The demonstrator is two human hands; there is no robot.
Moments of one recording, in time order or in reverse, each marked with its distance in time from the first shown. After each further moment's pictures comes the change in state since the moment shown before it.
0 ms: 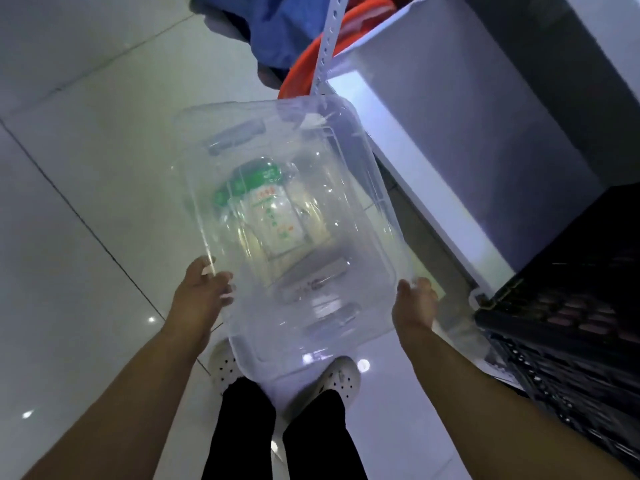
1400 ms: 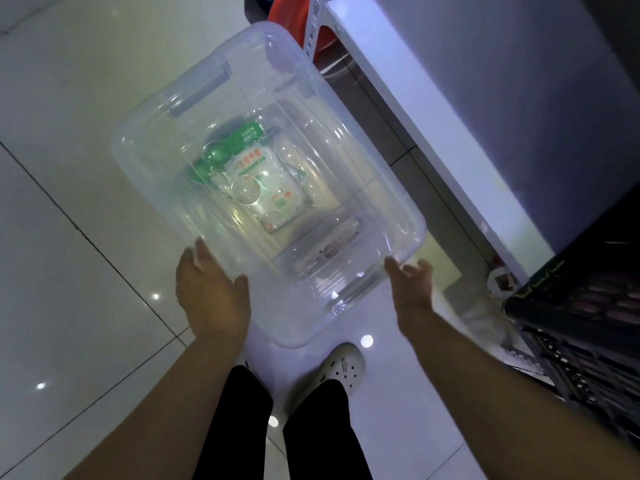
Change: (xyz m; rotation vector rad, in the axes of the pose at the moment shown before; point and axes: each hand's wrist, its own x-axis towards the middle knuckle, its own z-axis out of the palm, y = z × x) left_hand 0.038 -0.081 0.054 0.804 0.293 0.399; right_hand 0.034 0.020 0.051 0.357 -0.148 0.167
